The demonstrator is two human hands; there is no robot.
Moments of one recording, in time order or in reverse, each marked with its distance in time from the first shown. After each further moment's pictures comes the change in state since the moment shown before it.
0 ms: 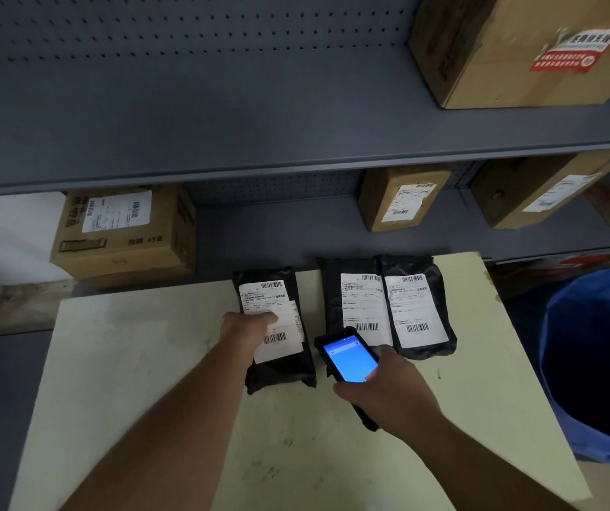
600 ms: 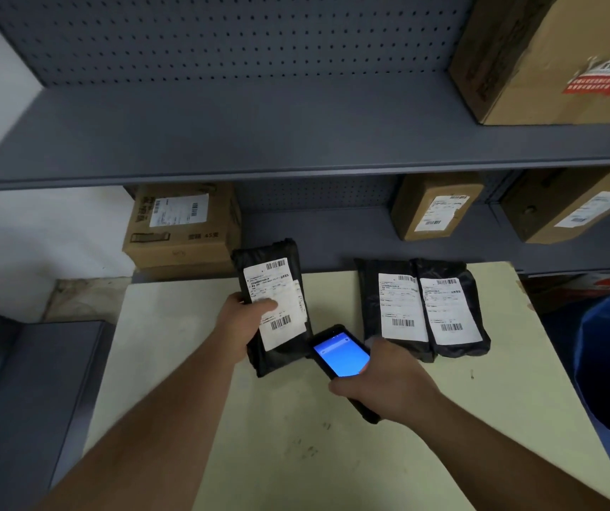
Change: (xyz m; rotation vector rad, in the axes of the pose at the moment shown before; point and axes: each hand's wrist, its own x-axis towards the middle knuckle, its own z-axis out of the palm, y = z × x) left_hand -0.025 -0.012 -0.104 -0.202 -0.116 0.251; right_hand -0.051 -0.052 0.033 -0.184 -0.033 -0.161
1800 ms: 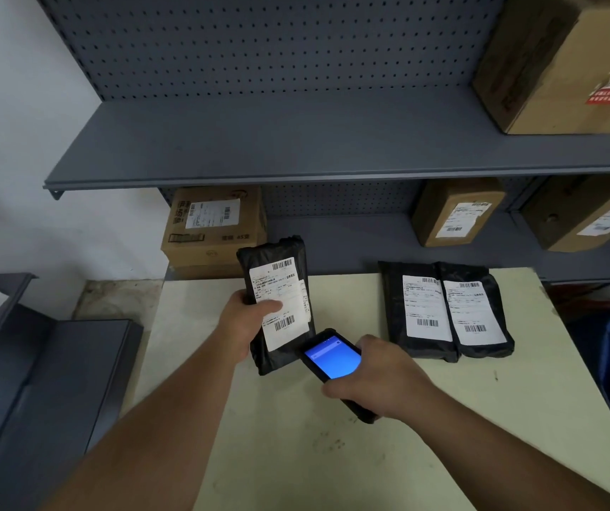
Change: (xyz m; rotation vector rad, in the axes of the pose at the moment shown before) left_hand -0.017 -0.002 -0.060 -0.075 -0.031 0.067; right_hand -0.033 -0.049 0.026 -0.079 -0.067 -0.072
